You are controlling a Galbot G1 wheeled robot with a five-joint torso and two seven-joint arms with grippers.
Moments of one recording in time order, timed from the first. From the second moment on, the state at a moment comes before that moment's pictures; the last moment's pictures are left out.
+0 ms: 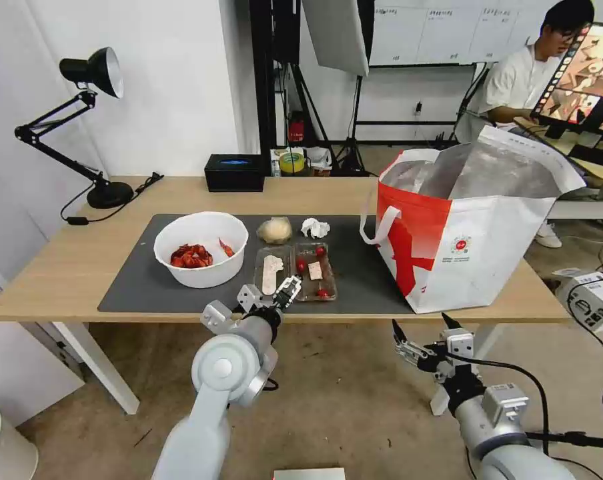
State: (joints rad) left arm 1.14 -1.51 -0.23 -2.07 -1.36 0.29 -0.77; right arm -1.71 1.29 0.55 2.31 0.20 -0.27 0.04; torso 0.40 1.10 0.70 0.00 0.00
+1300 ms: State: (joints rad) left arm 1.14 -1.44 -0.21 -2.15 -1.31 0.23 -0.54; right arm -1.75 1.30 0.57 2.35 0.20 -0.25 0.03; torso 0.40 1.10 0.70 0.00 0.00
